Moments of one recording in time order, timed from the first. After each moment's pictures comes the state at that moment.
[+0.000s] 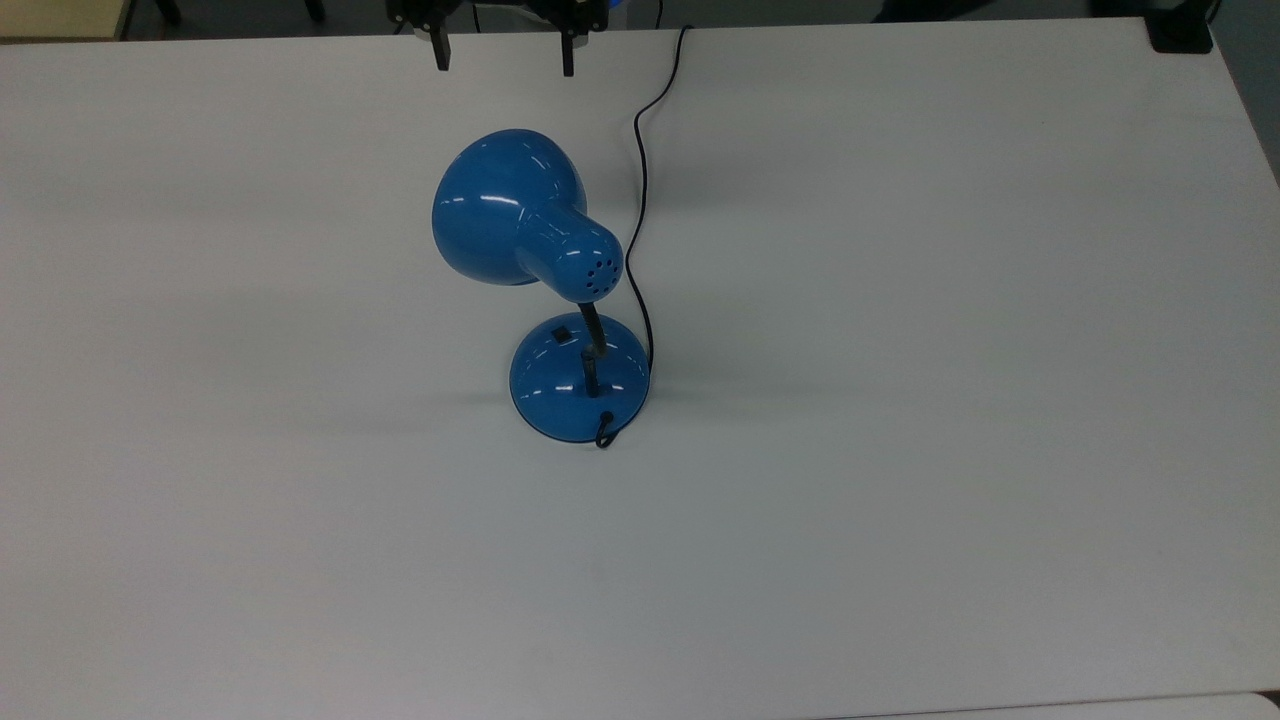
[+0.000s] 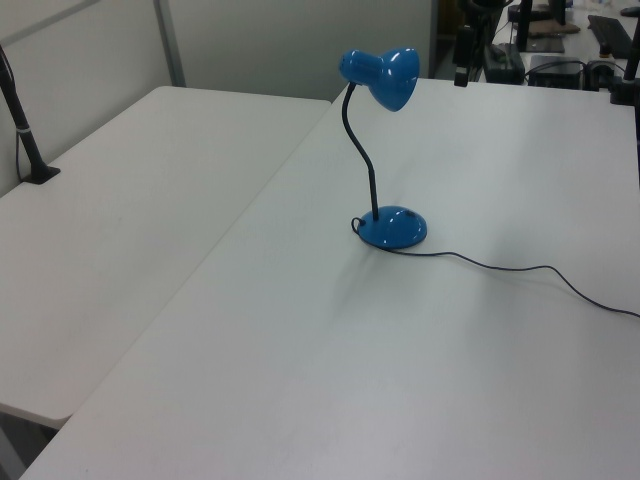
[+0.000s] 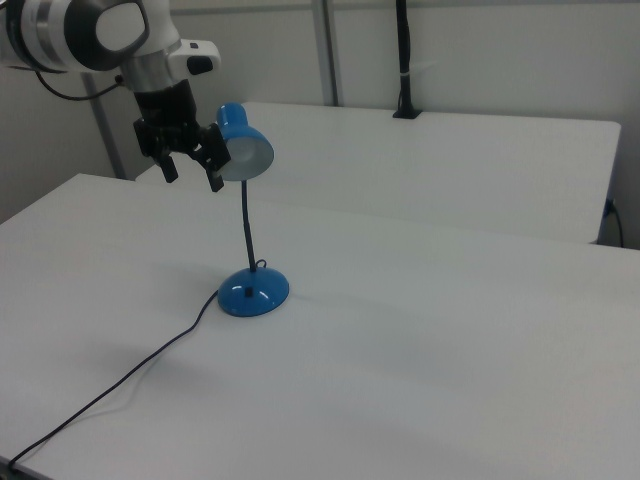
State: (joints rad) arm -0.04 -0.01 0.07 -1.65 -0.02 1.72 0.04
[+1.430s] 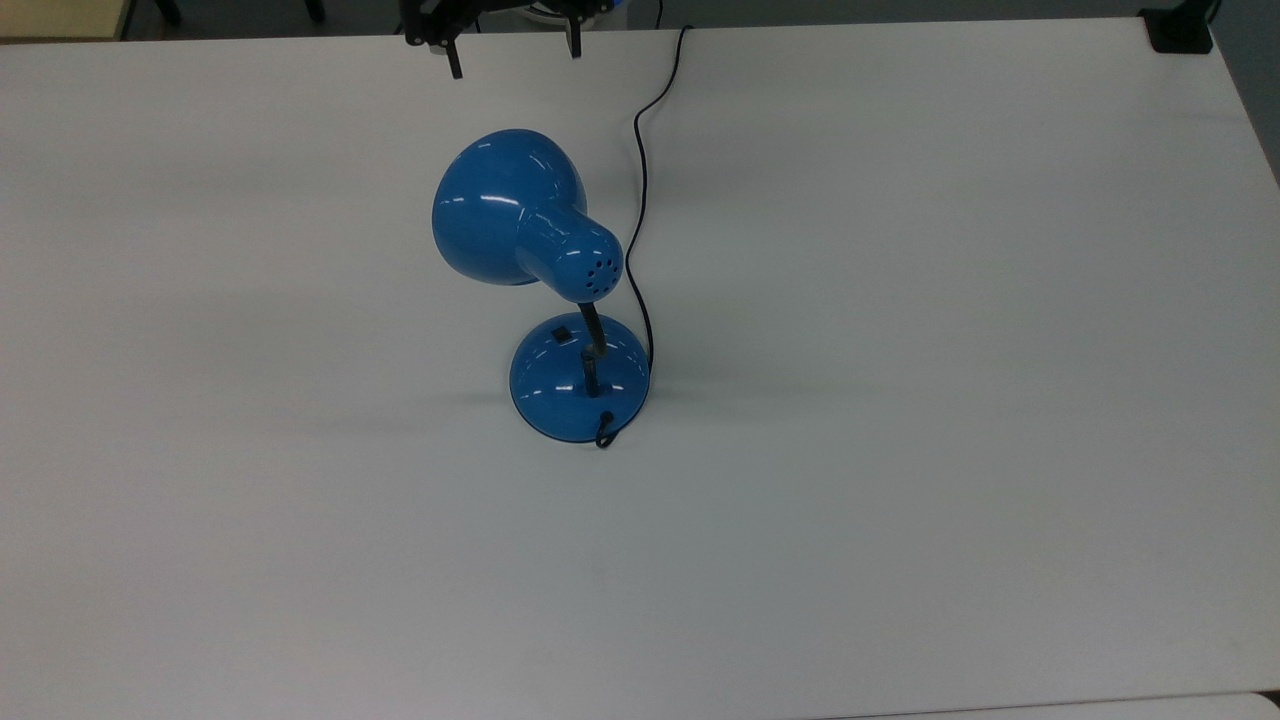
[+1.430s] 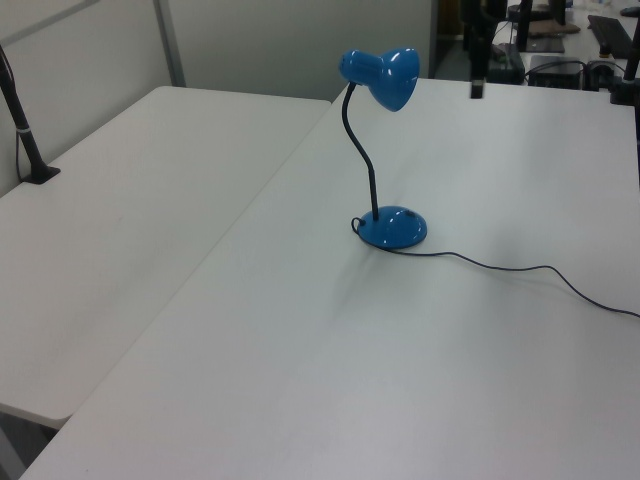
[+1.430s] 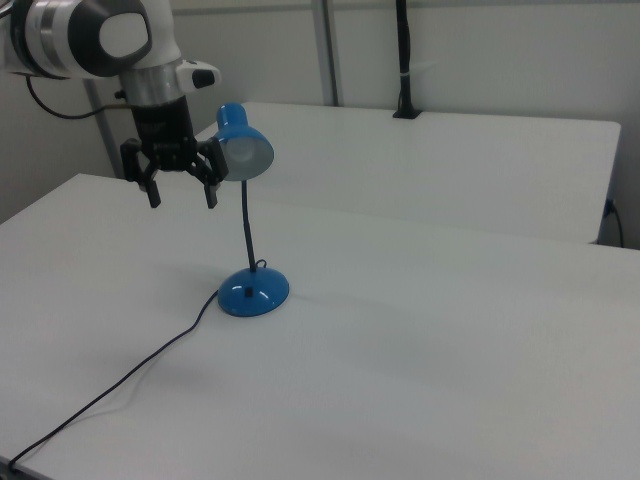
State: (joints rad) arm -0.04 -0.01 0.07 -1.67 -0.02 1.62 -0.27
